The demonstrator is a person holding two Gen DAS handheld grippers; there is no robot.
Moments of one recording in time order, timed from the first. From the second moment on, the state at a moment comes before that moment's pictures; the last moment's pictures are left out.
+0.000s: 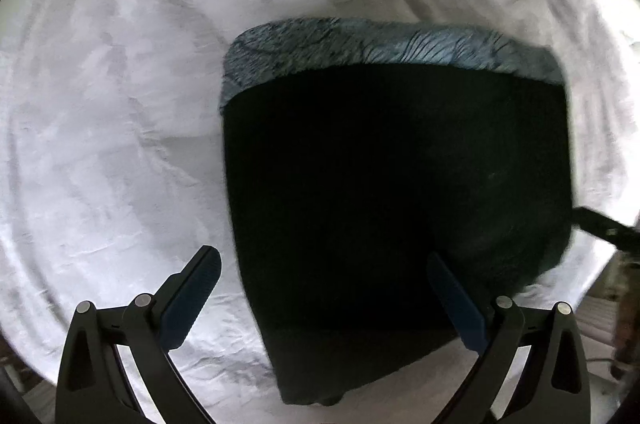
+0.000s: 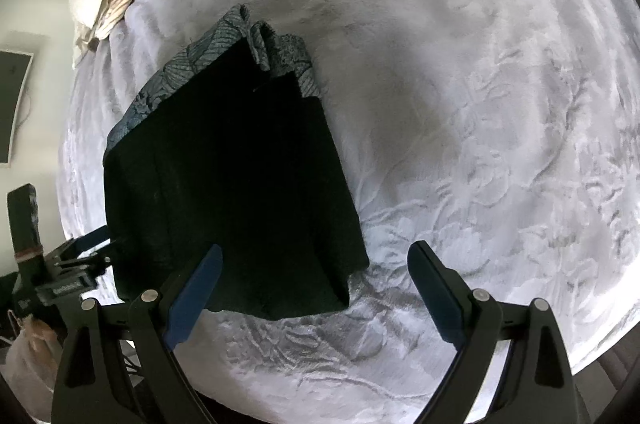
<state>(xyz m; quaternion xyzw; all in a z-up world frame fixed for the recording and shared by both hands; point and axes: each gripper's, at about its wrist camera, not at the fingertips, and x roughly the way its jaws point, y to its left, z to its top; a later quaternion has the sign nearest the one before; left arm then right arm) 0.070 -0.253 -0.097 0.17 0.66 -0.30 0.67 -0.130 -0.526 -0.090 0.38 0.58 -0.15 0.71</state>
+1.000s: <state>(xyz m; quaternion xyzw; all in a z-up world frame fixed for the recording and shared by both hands) 0.090 -0.257 -0.111 0.00 0.68 -0.34 0.65 -0.098 -0.554 -0.139 0.52 0.53 0.02 0.67</state>
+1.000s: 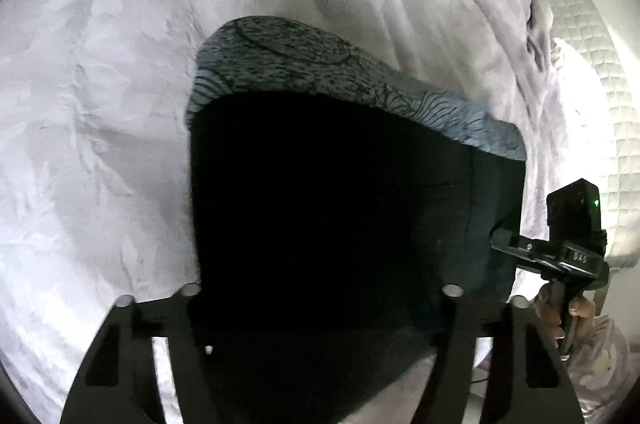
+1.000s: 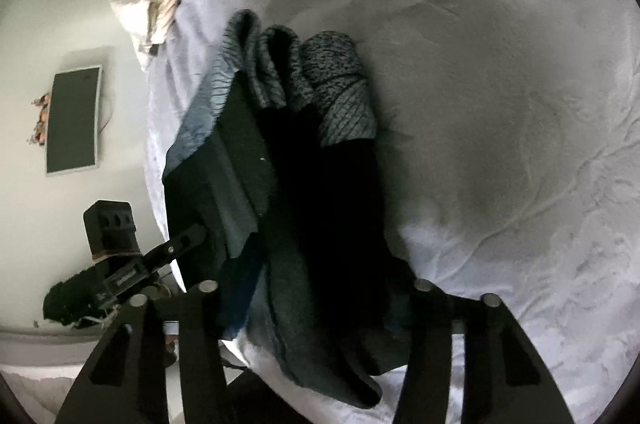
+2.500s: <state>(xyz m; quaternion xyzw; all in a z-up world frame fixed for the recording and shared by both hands) 0.071 -0.042 -0.046 0.17 0.62 -0.18 0.74 -0.087 -0.322 -0.048 0.33 0.60 -0.14 0.72</state>
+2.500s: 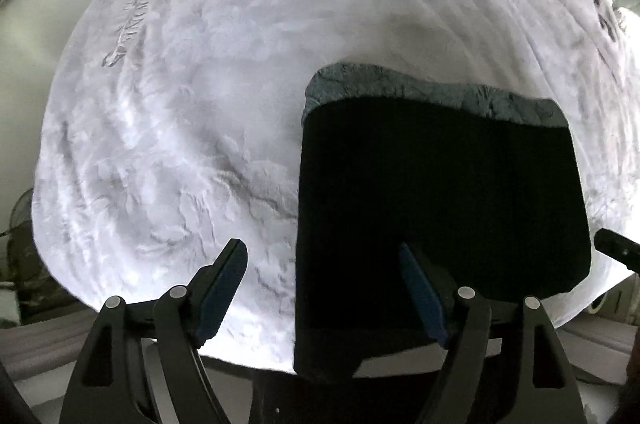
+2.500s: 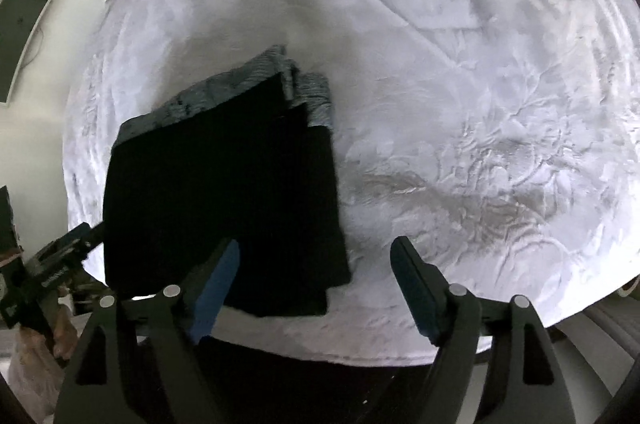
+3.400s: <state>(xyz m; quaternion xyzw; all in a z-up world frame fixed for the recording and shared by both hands) 0.053 -0.067 -0.020 0.18 0.59 -0.19 0.76 -0.064 -0.267 -0.005 0.20 0.61 -0.18 0.74</state>
